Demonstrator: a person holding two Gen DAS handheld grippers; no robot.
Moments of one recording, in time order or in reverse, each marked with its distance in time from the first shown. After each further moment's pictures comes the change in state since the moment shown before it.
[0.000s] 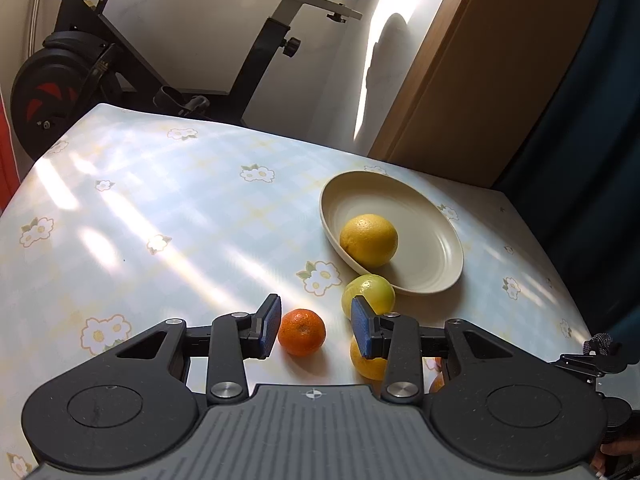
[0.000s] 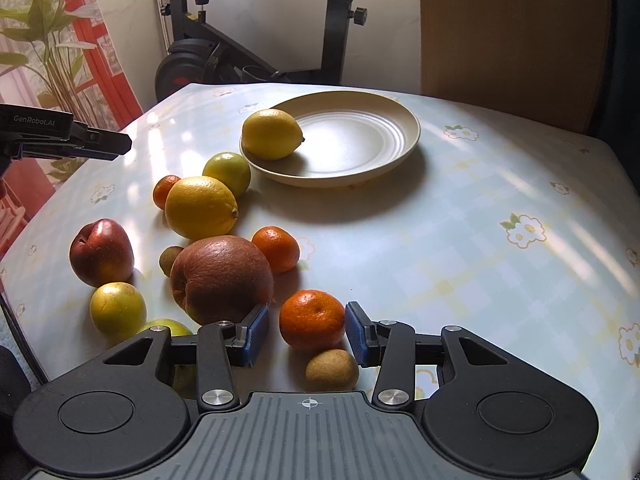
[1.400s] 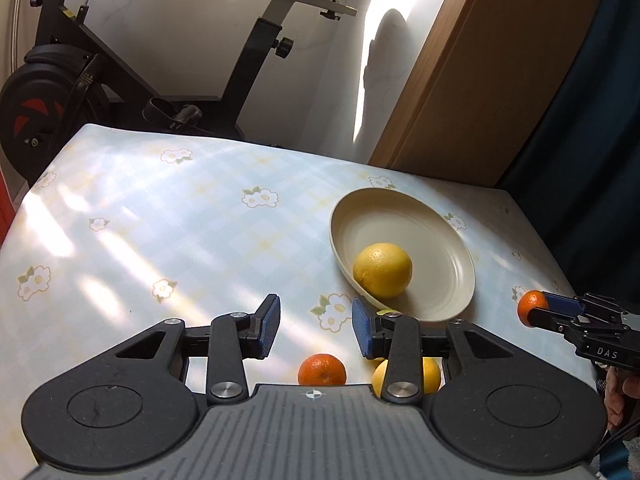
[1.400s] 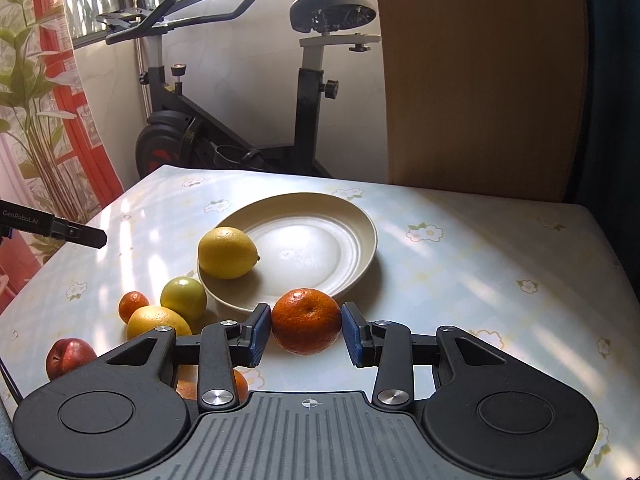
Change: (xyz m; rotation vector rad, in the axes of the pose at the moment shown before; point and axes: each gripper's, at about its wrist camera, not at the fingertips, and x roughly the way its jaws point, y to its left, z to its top) left arm 0.021 0.014 0.031 0.043 0.053 -0.017; right arm -0.006 -0.036 0.064 0.042 -0.193 -0.042
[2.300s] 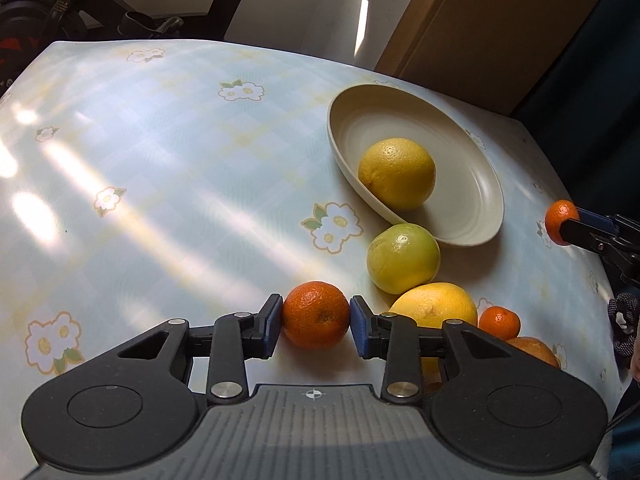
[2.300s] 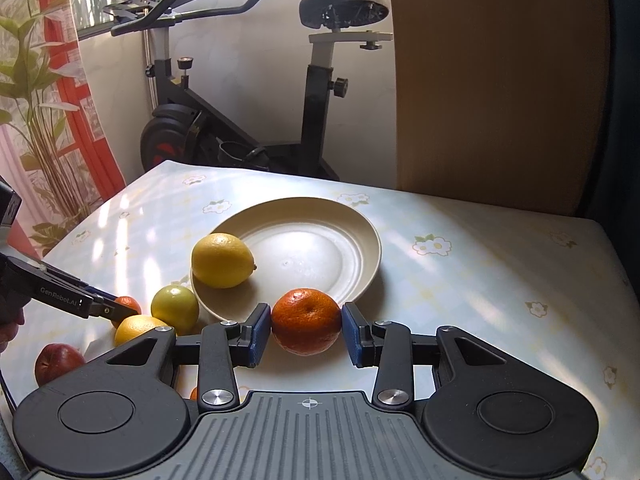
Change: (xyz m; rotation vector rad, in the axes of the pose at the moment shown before) left arm 0.067 0.002 -0.032 -0.001 0.193 -0.010; right arm 0.018 -0.001 0.015 -0.036 0.010 0.014
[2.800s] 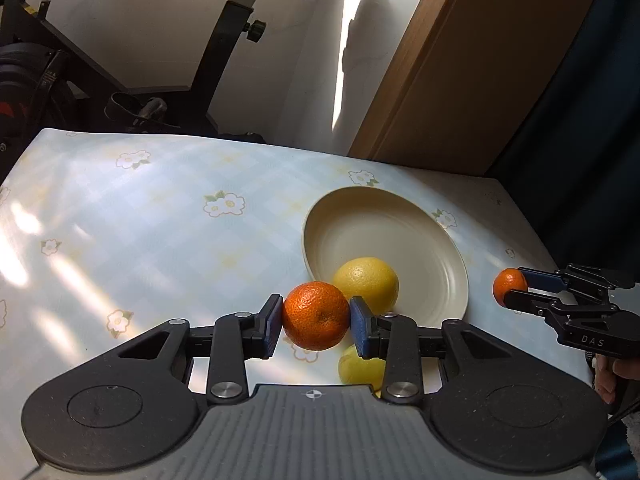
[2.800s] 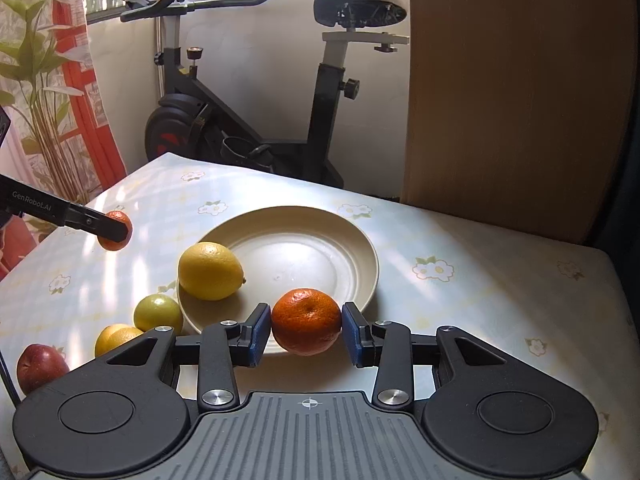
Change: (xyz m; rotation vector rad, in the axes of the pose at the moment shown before) left arm -0.042 -0.012 0.062 0.053 -0.166 -0.032; right arm 0.027 -0.007 0.028 -0.087 0.011 -0.003
